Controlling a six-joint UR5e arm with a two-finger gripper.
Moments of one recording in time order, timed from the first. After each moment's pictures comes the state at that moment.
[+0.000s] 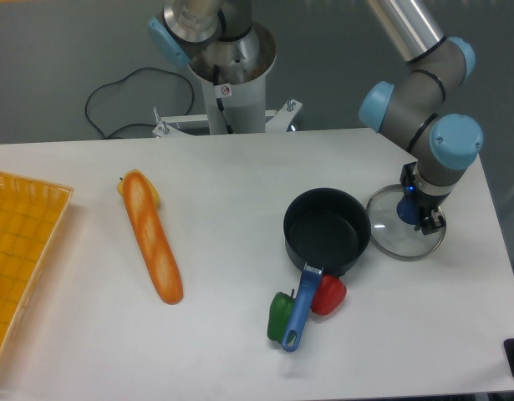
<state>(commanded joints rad) 2.88 -2.09 -1.65 -0.99 1.66 2.14</state>
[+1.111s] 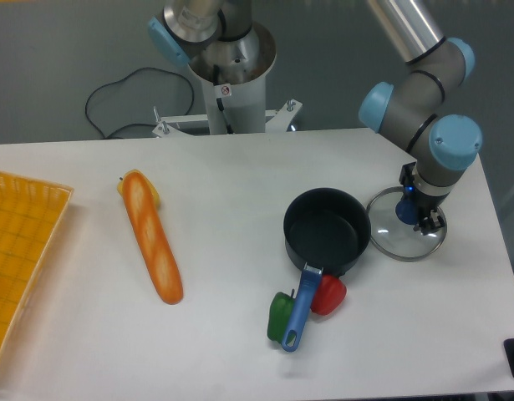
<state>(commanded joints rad) 2.88 -2.09 -1.65 -0.98 1.66 2.14</state>
